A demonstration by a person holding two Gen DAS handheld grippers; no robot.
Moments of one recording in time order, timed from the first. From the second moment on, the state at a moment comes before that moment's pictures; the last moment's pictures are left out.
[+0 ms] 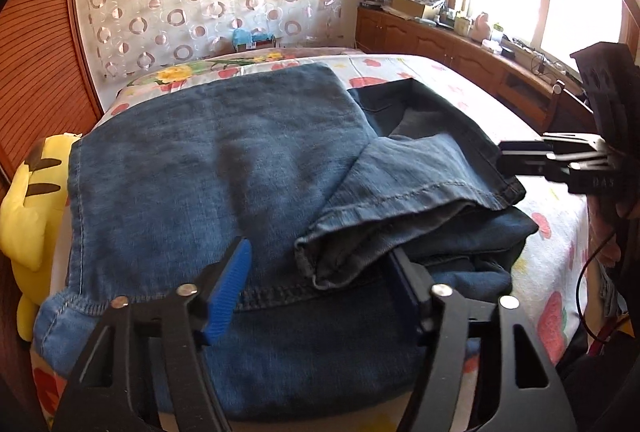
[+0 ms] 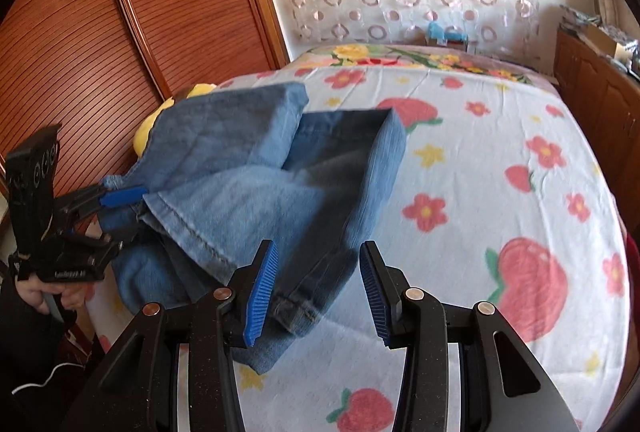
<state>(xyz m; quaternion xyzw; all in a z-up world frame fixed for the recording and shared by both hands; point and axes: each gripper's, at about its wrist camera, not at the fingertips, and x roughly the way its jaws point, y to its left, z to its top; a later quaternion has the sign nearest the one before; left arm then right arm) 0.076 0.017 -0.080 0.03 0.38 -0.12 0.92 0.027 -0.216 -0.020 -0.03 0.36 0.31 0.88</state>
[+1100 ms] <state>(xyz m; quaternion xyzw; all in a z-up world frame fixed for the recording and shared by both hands) 0.016 0.028 0.059 -0.01 0.24 -0.17 0.96 0.060 -0.172 0.137 -0.01 0.20 0.39 0.90</state>
